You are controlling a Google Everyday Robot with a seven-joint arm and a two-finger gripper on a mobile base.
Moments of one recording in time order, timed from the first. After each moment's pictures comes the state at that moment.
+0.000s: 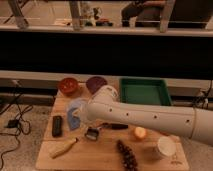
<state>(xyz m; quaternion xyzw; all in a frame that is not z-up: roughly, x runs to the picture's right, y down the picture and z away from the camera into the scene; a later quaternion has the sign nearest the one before) -0.134 0.141 0.705 -0.14 -0.31 -0.22 0.92</state>
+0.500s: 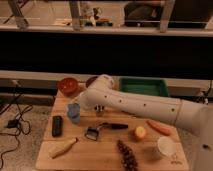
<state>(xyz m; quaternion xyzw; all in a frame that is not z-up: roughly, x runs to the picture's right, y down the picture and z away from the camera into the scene) -0.144 0.071 0.766 -0.12 -0.29 -0.20 0.93</state>
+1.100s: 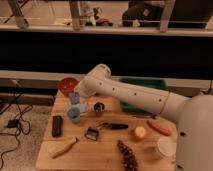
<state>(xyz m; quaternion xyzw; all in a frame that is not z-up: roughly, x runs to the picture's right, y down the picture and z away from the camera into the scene) -0.146 0.032 0.795 -0.12 -0.27 -0.19 0.94</state>
